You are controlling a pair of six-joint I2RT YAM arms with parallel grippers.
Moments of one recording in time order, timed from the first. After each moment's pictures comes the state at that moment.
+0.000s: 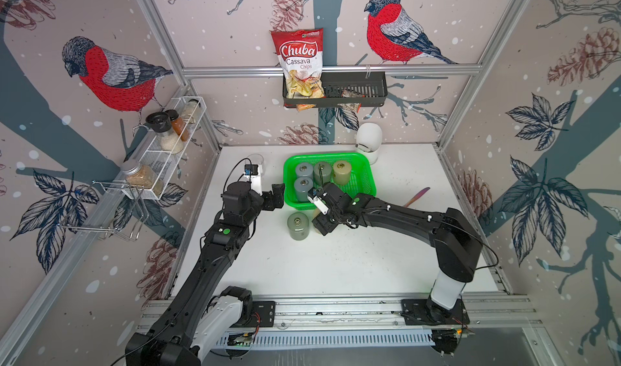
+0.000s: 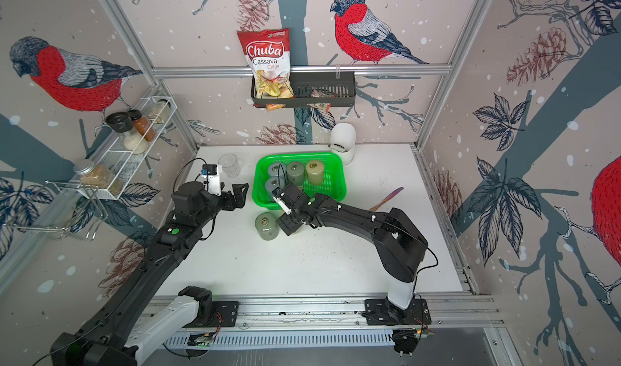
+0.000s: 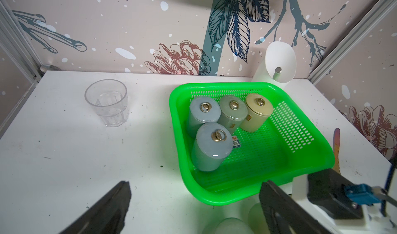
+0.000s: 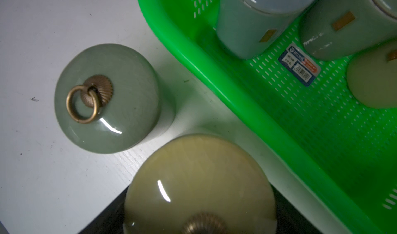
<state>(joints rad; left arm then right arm) -0.22 0.91 0.75 -0.20 0.10 -0.18 0.99 1.80 1.33 -0.55 0.06 0.03</state>
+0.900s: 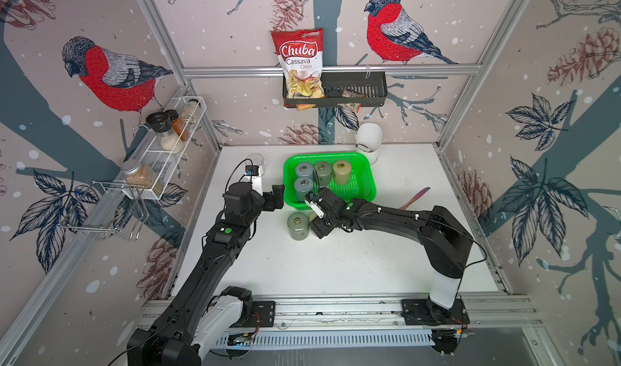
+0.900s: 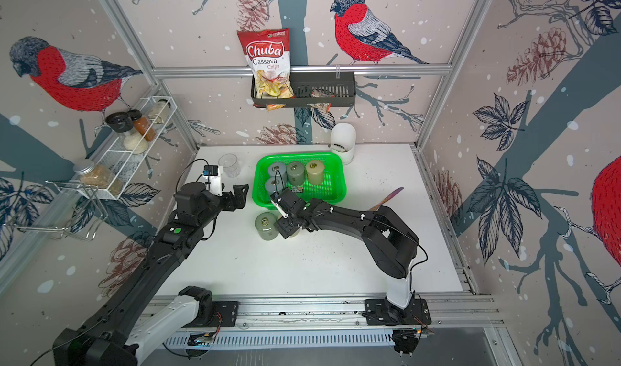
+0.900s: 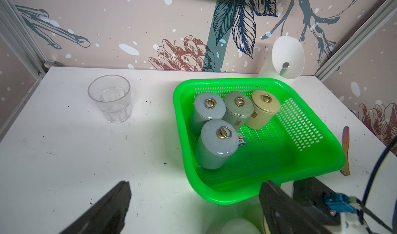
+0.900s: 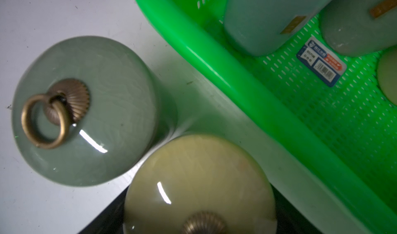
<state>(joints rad) -0.22 0.93 0.73 -0.18 0.08 -0.18 1.01 1.86 1.30 -0.45 0.07 0.06</state>
